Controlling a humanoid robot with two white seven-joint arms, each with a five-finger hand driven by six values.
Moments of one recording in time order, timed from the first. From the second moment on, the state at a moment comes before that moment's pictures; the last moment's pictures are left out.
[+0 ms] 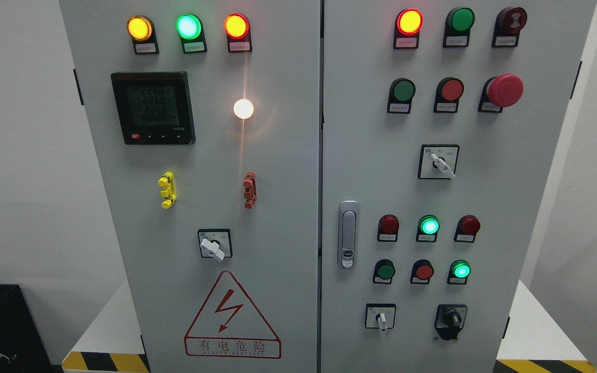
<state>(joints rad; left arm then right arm) 0.00 -0.10 -0.13 0.00 0.06 -0.07 -0.02 0.16 0.10 0.09 -0.26 -0.02 -0.09 0.19</state>
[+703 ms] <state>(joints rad) 0.00 -0.10 -0.13 0.00 0.06 -0.07 -0.02 0.13 0.10 0.06 -0.21 0.01 -0.12 0.21</state>
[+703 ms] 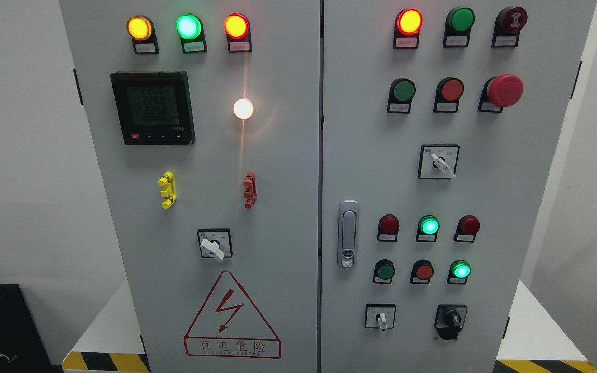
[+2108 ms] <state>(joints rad) 0.00 -0.10 -0.13 0.00 0.06 -0.07 -0.02 0.12 0.12 -0.13 -0.60 0.24 -0.33 -0.17</state>
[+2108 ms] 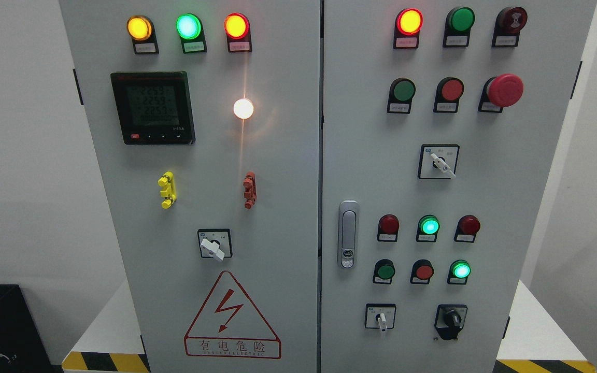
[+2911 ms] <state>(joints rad) 0.00 -0.10 -0.13 0.00 0.06 -0.07 -0.02 0.16 0.12 -0.07 -1.00 0.60 -0.24 -0.35</state>
